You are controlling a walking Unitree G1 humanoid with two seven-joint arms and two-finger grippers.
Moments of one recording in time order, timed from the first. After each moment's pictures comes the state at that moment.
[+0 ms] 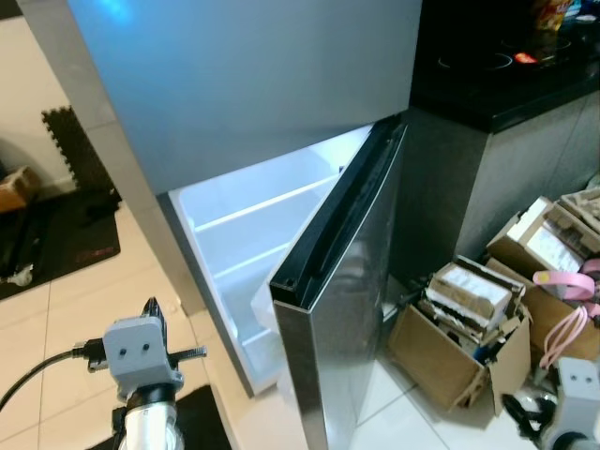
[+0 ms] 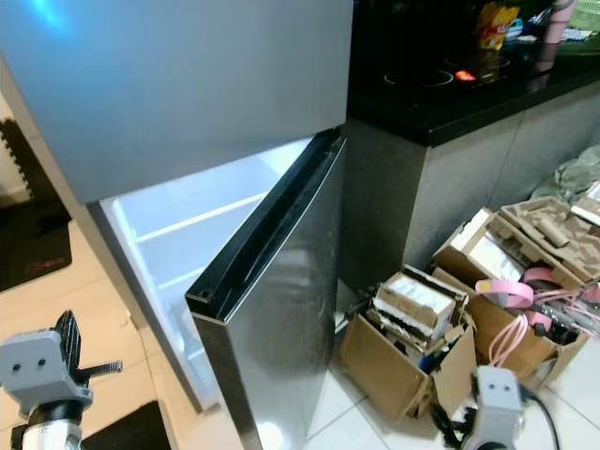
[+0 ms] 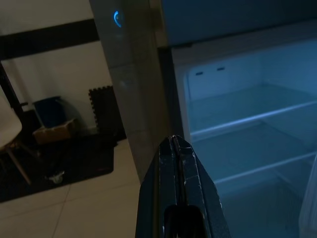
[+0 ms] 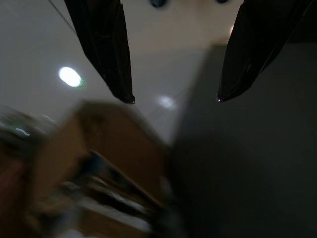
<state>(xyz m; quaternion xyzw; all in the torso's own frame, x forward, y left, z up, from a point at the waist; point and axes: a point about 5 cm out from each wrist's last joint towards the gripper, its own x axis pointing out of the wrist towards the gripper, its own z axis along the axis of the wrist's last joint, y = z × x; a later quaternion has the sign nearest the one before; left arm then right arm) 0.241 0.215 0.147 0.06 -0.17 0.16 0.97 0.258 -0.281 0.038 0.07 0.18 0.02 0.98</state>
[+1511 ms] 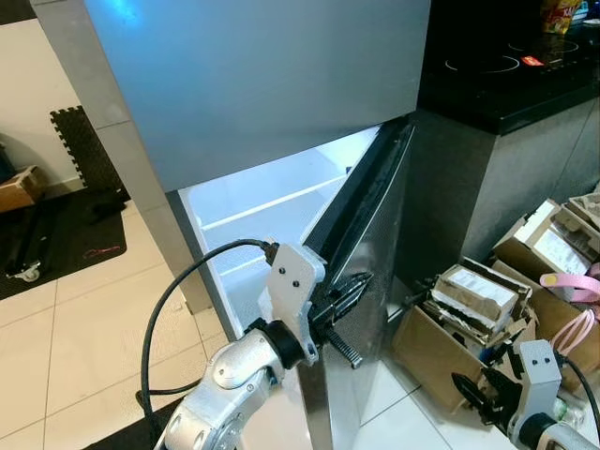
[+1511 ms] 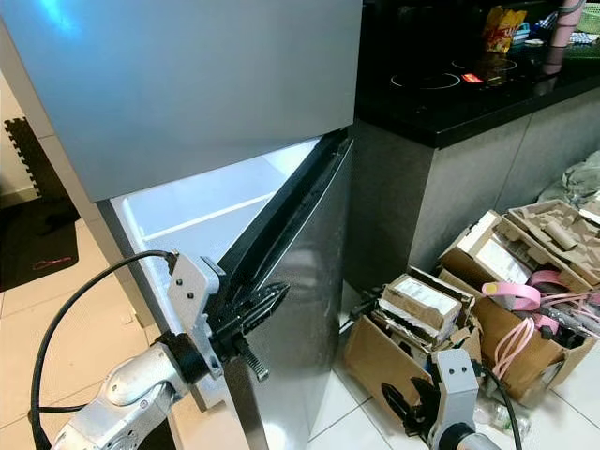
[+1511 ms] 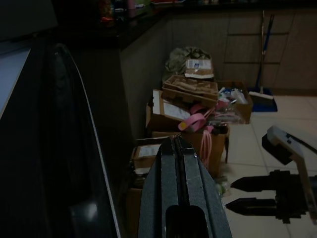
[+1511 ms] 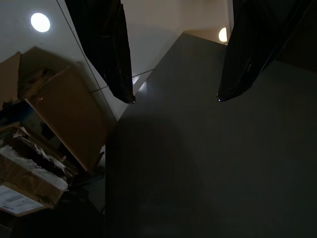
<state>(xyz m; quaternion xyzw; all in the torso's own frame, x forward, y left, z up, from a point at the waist) 0.252 0.071 0.205 0.03 -0.11 -0.43 0.90 0.264 -0.251 0.047 0.05 0.15 0.13 0.98</state>
